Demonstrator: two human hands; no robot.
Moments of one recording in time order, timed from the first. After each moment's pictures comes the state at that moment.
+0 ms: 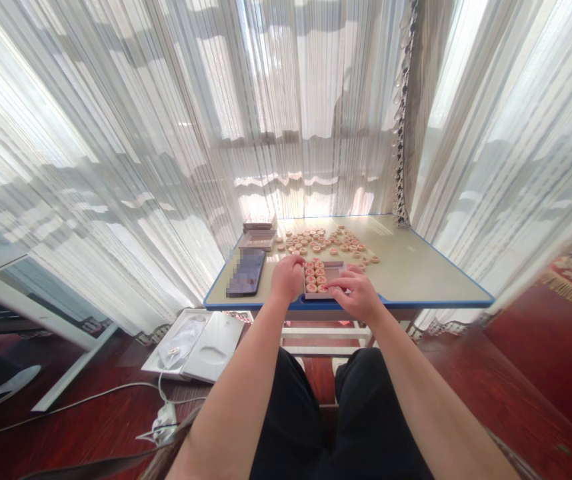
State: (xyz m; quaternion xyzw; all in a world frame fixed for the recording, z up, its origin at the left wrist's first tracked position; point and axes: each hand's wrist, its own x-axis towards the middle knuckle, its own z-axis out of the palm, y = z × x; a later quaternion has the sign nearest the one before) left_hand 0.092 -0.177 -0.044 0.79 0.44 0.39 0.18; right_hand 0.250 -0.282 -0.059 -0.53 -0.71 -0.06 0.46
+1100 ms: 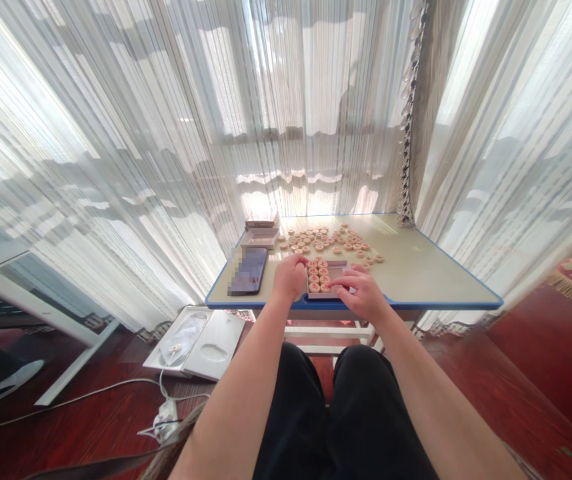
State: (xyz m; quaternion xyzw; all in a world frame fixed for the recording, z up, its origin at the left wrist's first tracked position) left_hand 0.091 -0.179 -0.044 0.77 0.45 0.40 0.20; right_hand 0.251 -0.281 -0.060 -0.54 -0.72 -0.04 0.44
